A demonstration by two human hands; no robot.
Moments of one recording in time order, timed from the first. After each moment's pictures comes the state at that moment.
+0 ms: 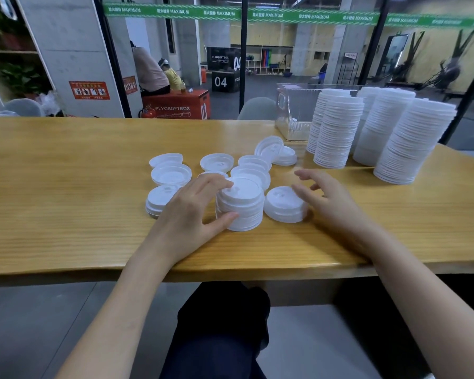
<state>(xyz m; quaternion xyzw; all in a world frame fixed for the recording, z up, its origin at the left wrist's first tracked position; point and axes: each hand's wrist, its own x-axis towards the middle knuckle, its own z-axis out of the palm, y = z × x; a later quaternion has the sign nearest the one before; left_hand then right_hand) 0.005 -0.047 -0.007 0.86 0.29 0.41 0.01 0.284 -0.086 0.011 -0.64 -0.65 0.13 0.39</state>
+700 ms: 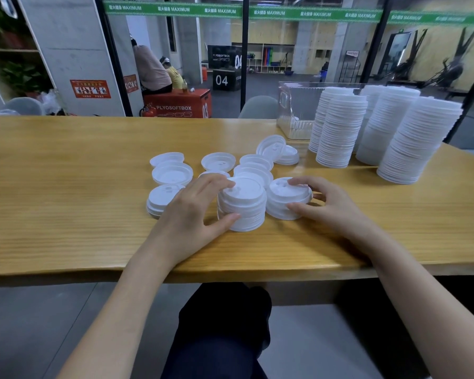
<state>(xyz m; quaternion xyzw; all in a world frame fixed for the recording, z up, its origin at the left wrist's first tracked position) 0.005 -0.047 -0.007 0.86 0.30 0.41 0.02 0.282 -0.089 0.005 -0.59 -0.67 0.20 0.40</state>
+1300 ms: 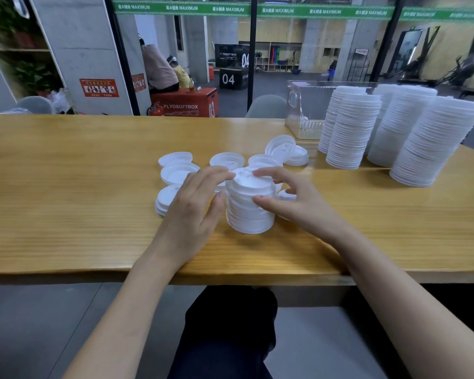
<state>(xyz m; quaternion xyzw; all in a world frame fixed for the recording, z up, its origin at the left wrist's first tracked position) 0.000 -0.048 -0.004 0.83 0.31 0.46 0.04 0.217 -0.076 0.021 -0.51 -0.72 0.21 0.42</state>
